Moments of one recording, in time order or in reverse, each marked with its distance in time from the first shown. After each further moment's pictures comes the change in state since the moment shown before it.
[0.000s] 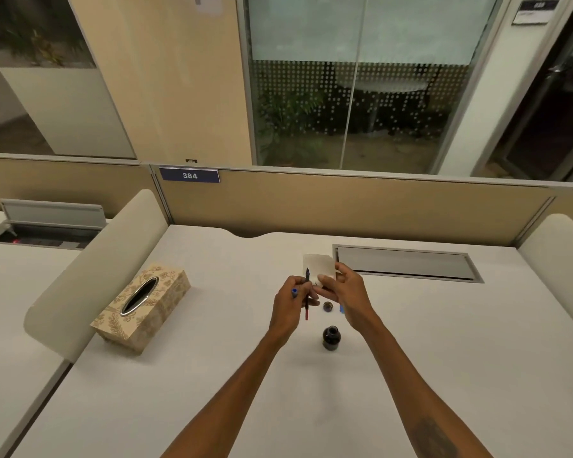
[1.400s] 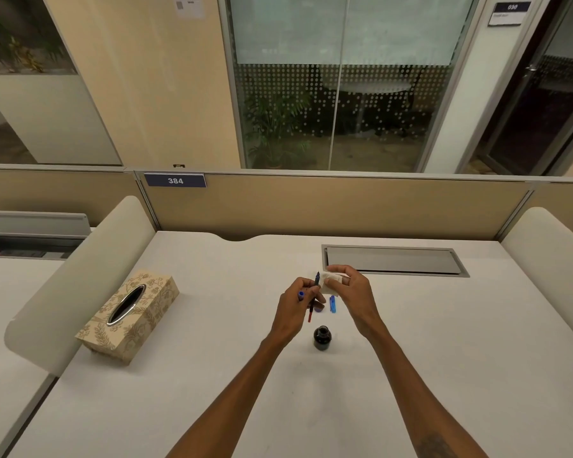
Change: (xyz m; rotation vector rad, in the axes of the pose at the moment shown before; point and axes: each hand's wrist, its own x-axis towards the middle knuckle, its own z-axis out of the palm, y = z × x) left_hand -0.001 0.005 0.025 0.084 -0.149 0.056; right_hand -0.010 0.001 -0.032 -0.244 0.125 -0.216
